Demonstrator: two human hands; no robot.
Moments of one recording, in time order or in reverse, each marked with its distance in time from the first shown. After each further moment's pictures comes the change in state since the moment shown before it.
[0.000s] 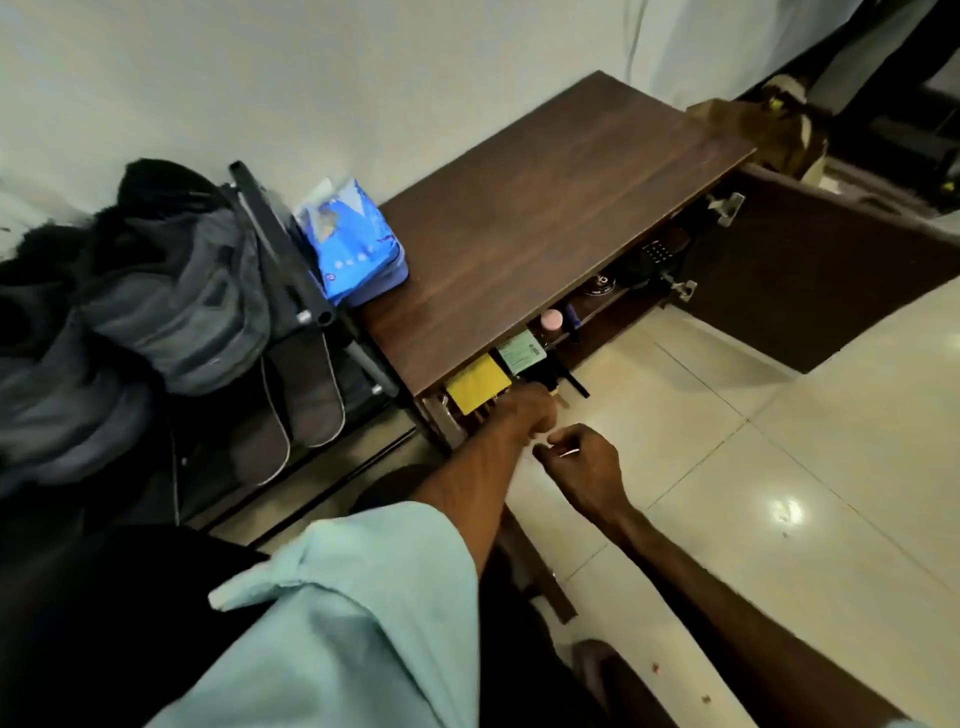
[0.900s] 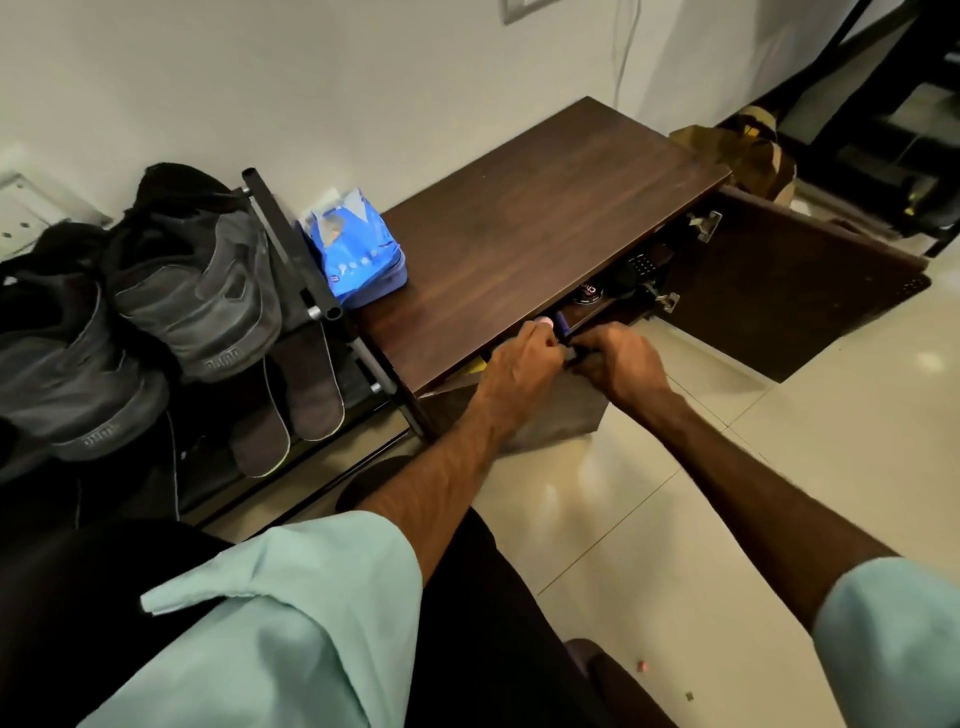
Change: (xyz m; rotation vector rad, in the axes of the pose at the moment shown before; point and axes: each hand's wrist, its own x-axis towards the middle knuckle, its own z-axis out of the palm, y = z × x) left_hand -0.018 -0.001 -0.019 0.410 0.808 0.767; right_hand 0.082 -0.068 -0.094 -0.688 0.058 -0.562
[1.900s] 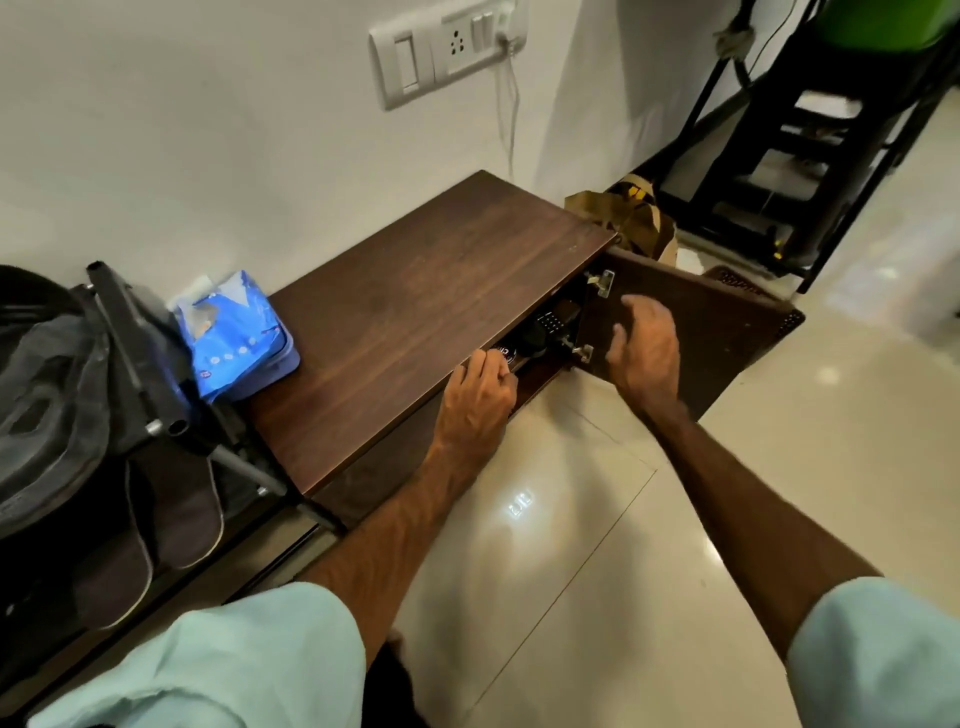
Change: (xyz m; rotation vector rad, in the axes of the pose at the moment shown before) left_hand 0.075 0.031 0.026 0.200 0.113 -0.019; right_hand 0.030 0.119 -0.067 0.131 0.548 0.343
